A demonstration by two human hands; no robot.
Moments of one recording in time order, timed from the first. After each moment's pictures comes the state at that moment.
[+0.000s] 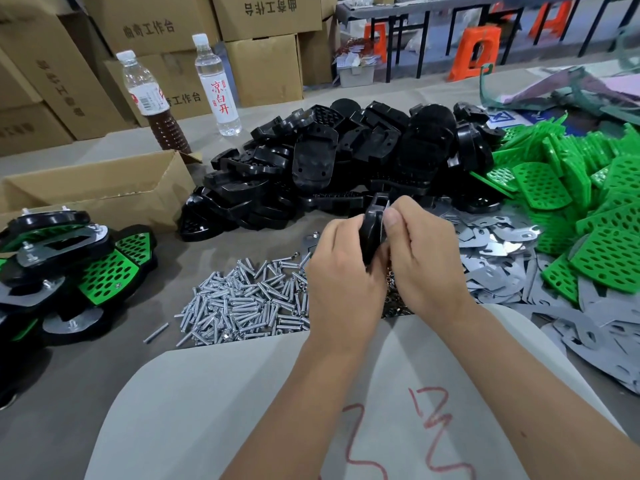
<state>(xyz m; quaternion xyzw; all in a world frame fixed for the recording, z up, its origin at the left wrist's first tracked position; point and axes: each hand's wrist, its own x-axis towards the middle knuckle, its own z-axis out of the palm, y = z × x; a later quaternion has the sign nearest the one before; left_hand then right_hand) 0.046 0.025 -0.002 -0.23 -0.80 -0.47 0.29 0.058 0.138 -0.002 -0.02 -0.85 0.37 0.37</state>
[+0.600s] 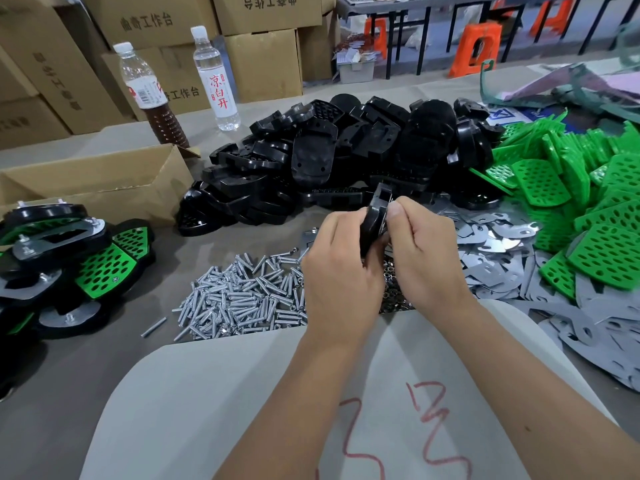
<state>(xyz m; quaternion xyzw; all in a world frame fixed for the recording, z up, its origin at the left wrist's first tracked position) 0.040 0.023 -0.006 -0.26 -0.79 -0.46 0.33 0.061 0.135 0.001 -0.04 -0.82 0.46 0.34</state>
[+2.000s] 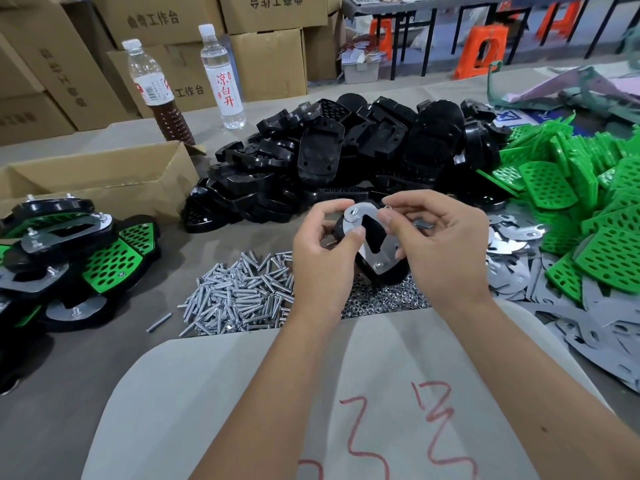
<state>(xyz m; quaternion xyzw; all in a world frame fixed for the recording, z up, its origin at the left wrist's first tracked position) 0.024 0.009 0.003 -0.10 -0.68 -0.73 0.00 0.063 0.140 0.005 -0.02 -0.72 0.59 0.38</state>
